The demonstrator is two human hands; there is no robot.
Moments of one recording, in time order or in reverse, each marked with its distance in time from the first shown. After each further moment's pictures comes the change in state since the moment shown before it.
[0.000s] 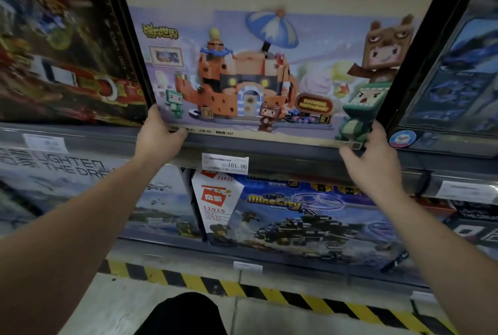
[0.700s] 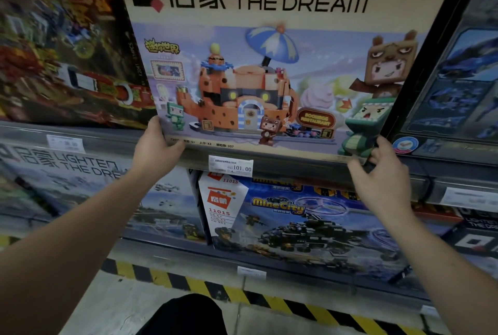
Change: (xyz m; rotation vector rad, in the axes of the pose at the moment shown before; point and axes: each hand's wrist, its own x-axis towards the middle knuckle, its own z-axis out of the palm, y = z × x) left_hand -0.037 -0.001 -0.021 0.062 0.027 0.014; right_hand -0.029 0.007 -0.009 0.127 0.057 -0.129
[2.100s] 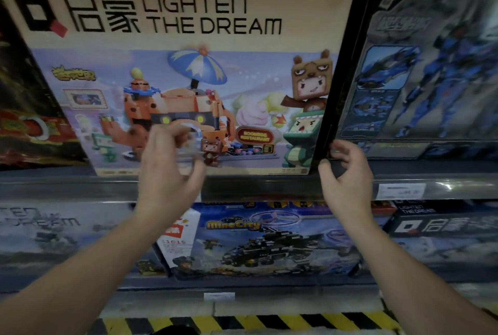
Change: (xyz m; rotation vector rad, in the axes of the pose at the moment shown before) left_hand -0.062 0.109 0.049 -0.159 0.106 0.648; right_hand 0.015 0.028 -0.020 0.156 0.232 0.030
